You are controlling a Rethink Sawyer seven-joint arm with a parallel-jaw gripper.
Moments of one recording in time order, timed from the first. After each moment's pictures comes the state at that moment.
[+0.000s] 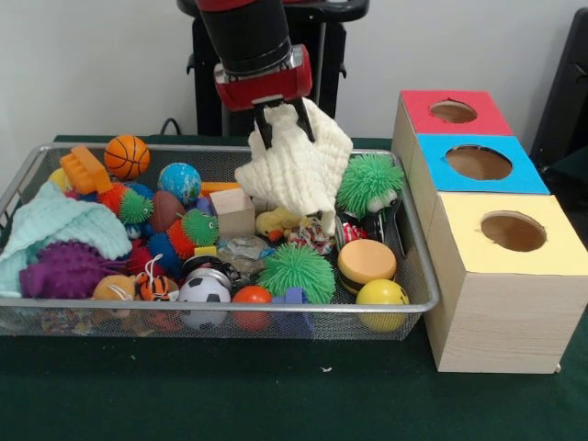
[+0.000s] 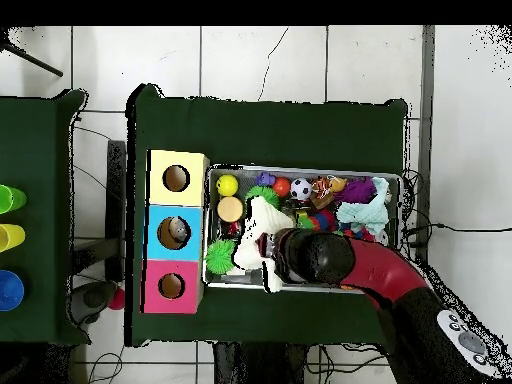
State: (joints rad) arm -0.77 -0.73 0.48 1.95 -0.17 0.58 1.57
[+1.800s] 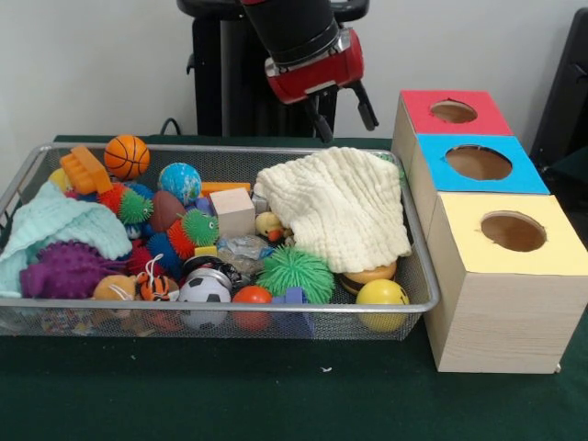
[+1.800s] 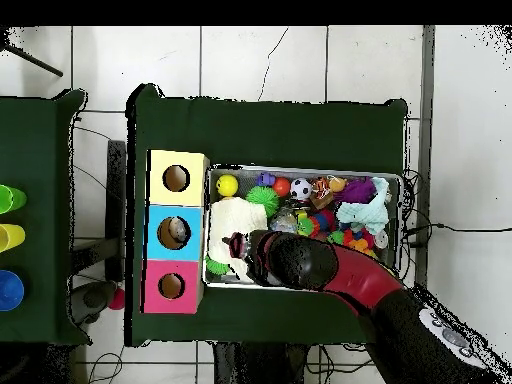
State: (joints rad) arm -0.80 -0.71 0.60 2.07 -0.04 0.46 1.57
